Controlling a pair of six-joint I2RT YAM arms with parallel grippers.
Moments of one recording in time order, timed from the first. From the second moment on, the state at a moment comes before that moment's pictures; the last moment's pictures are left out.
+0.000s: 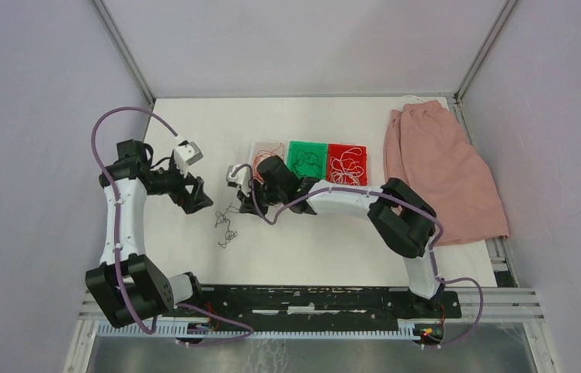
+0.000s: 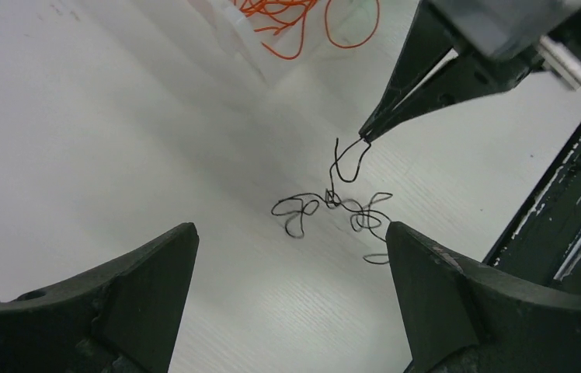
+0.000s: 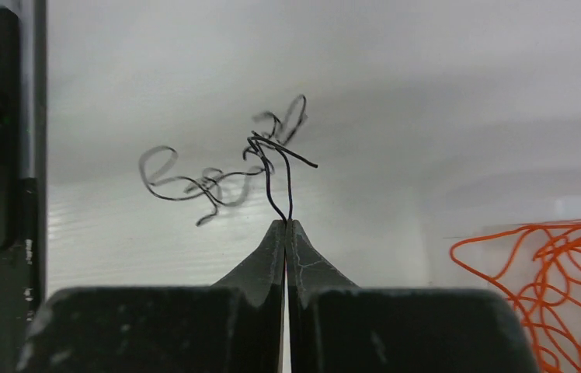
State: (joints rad) left arm 0.31 1.24 1.10 -1.07 0.84 1.00; right arm 0.98 2.04 1.39 0.07 -0.41 -0.19
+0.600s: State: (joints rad) left arm 0.31 1.13 1.10 -1.38 1.07 1.36; right arm 0.94 1.77 1.36 0.21 -0.55 0.08
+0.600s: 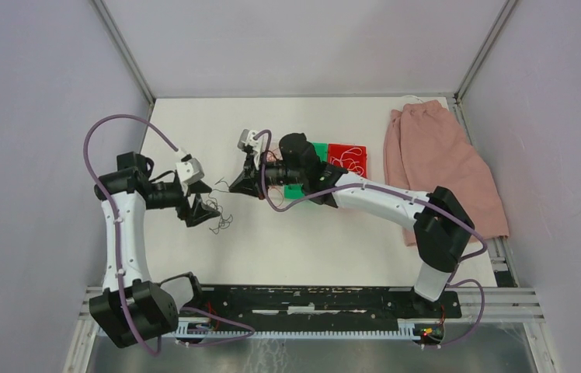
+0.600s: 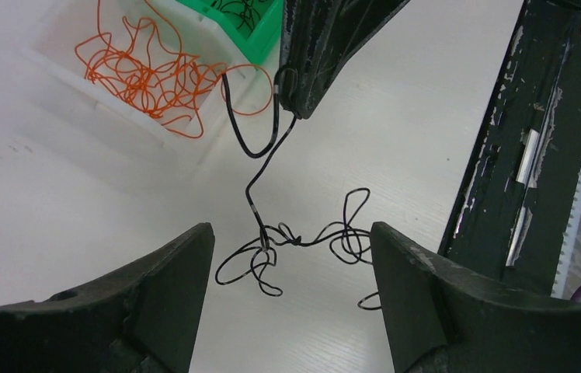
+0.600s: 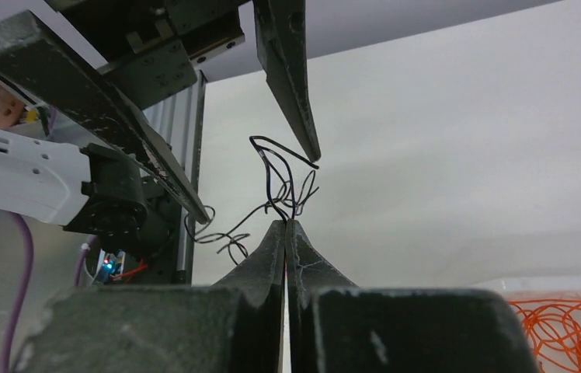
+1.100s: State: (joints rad) left arm 0.29 1.07 1.14 -1.38 1.22 1.35; right arm 0.94 1.71 1.36 0.25 -0.63 0.19
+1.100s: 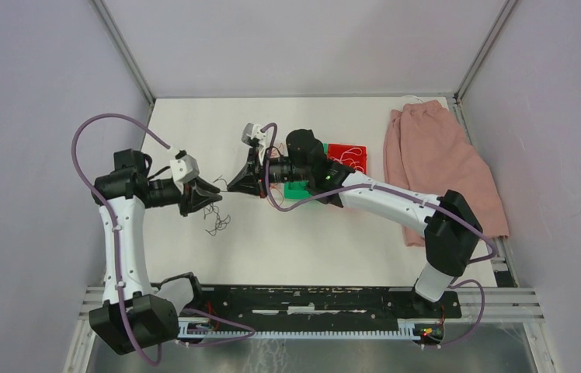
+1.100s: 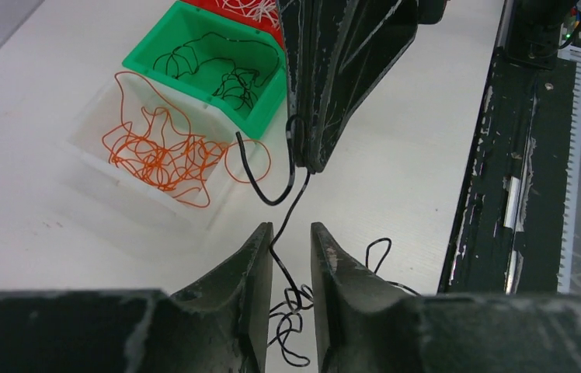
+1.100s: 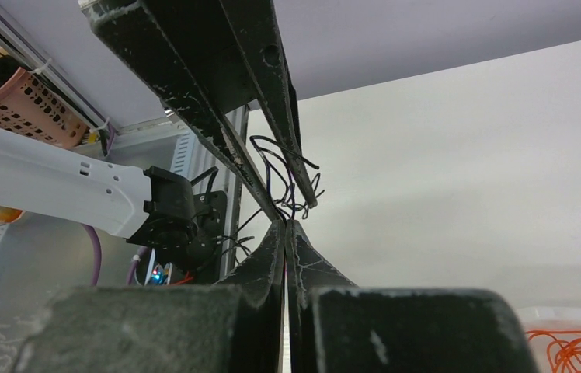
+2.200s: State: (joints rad) left arm 0.20 0.99 1.16 -1.04 1.43 0.81; right arm 0.90 1.75 1.04 1.23 -0.58 0.85
